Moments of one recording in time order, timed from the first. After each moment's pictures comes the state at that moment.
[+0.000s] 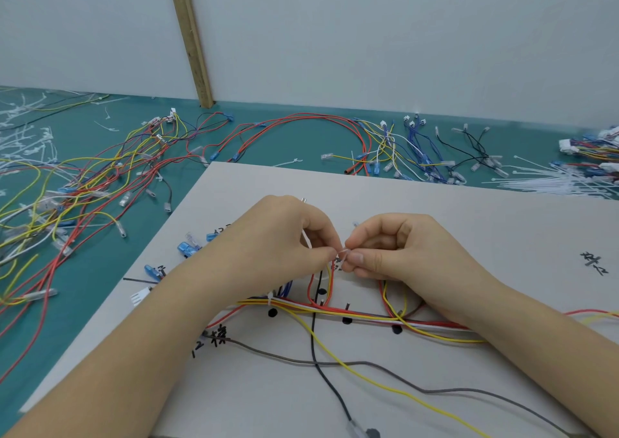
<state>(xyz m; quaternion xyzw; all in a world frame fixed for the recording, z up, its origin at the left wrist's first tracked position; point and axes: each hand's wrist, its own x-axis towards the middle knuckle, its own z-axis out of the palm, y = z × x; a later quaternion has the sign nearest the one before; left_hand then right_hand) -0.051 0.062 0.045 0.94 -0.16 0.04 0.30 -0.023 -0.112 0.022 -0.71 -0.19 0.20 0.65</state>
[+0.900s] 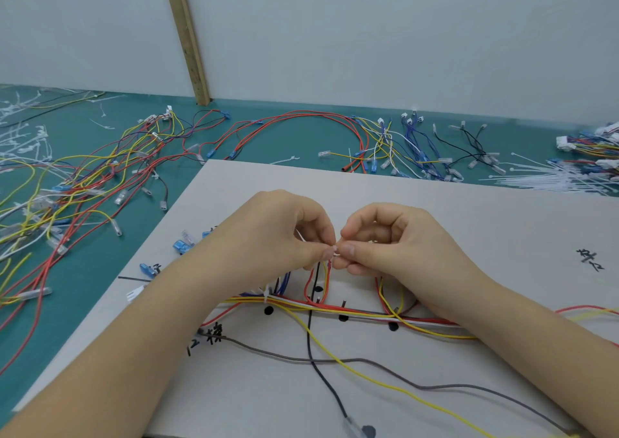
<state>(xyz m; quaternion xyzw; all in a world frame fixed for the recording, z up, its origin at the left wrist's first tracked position) -0.049 0.064 0.044 0.92 -0.13 0.00 0.36 -0.026 -0.108 0.024 -0.69 -0.21 0.16 0.67</state>
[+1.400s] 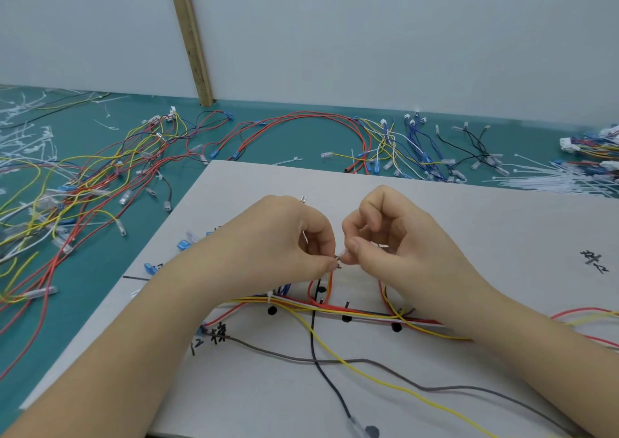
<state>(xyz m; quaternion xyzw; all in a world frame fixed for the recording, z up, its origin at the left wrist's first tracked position) -0.053 0.065 0.046 0.94 -0.17 0.00 0.31 -0.036 -0.104 0.028 -0.74 -0.32 0.05 0.59</state>
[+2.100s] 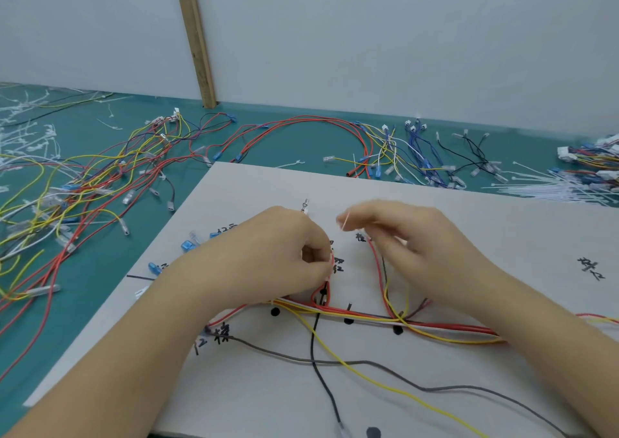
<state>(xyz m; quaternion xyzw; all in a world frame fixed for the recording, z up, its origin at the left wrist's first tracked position) -0.053 0.068 0.041 0.95 -0.20 0.02 0.22 -0.019 -0.118 0.033 -0.83 -0.42 -0.06 0.36</state>
